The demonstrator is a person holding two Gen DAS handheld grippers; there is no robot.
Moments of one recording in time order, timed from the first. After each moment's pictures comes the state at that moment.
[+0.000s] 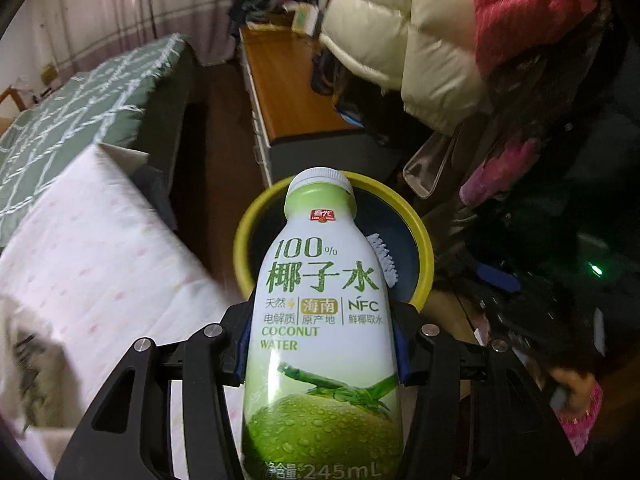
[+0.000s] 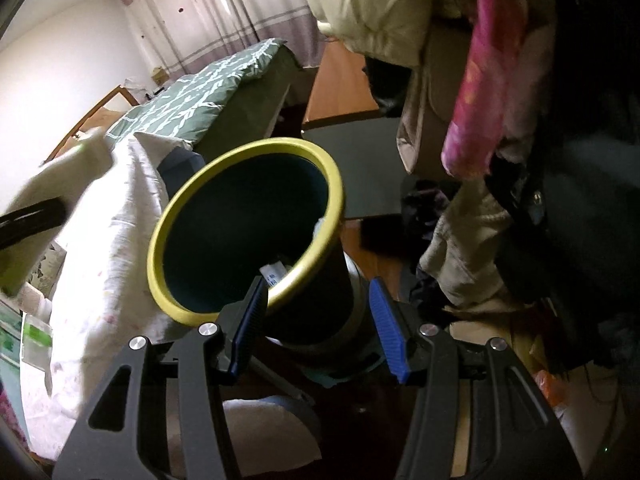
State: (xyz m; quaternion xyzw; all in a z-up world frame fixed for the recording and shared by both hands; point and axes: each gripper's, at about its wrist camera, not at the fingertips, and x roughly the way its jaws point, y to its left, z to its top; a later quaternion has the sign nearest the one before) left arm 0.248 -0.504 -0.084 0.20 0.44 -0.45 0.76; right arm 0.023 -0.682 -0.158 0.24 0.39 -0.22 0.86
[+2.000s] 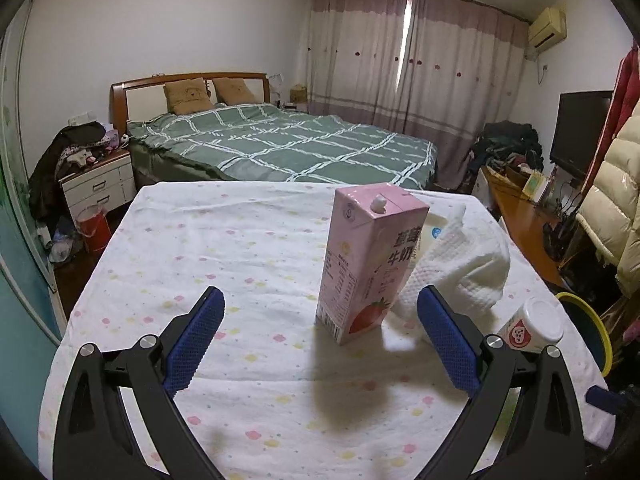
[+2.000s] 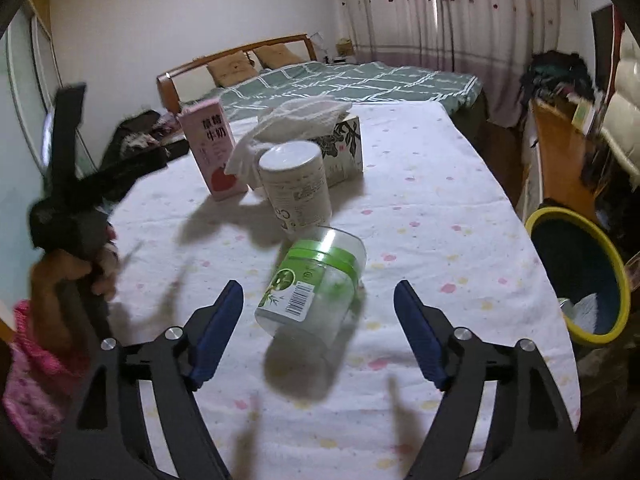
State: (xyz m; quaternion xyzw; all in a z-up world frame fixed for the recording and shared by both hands) left arm 0.318 -0.061 -0.105 -0.03 0.28 -0.11 0.95; right arm 0.133 -0.327 -0.116 0.05 0.37 0.03 0.93
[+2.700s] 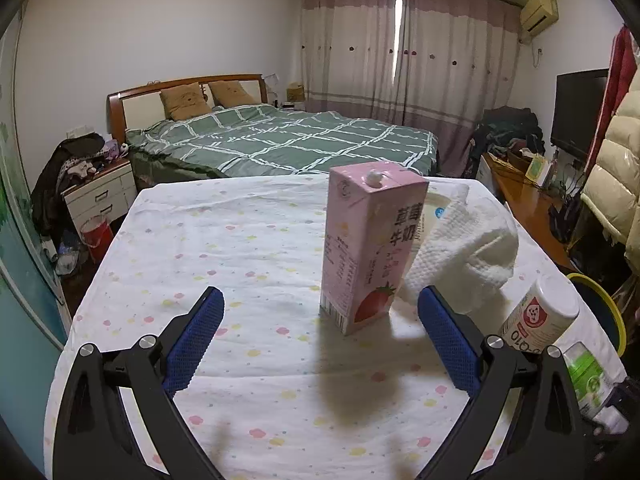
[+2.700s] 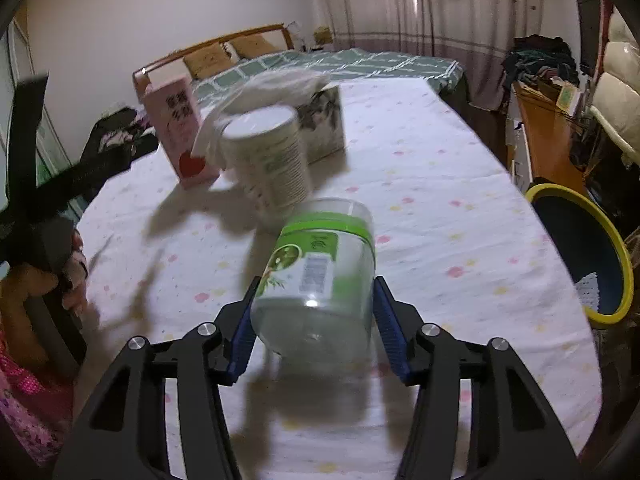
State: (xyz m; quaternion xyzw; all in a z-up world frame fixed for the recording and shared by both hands) left arm 0.317 -0.075 -0.118 0.00 0.28 -0.10 0.95; right arm 0.147 -0.337 -0.140 0.07 0.38 0.00 0.92
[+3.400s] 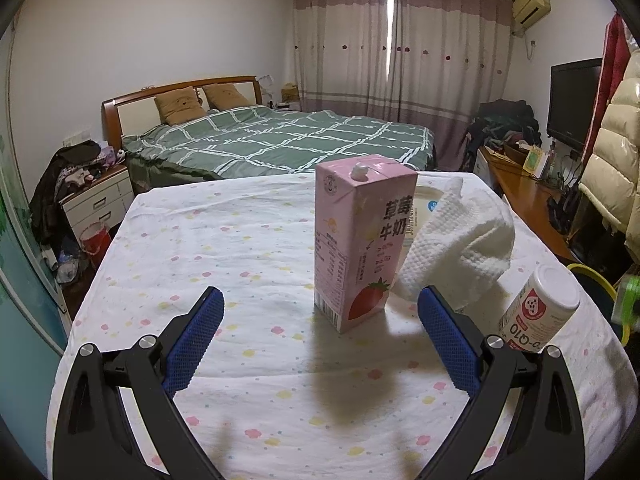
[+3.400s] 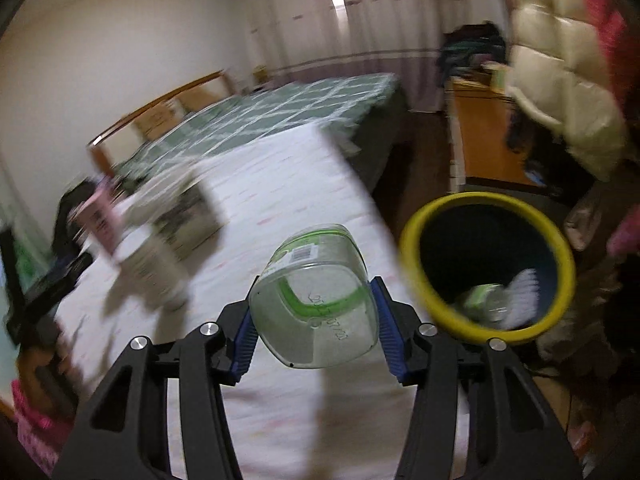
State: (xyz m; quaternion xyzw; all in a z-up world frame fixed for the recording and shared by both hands) left arm 0.316 -0.081 -0.121 0.02 0.28 -0.11 0.95; right arm 0.118 -0.467 -0.095 0.15 0.32 -0.10 0.93
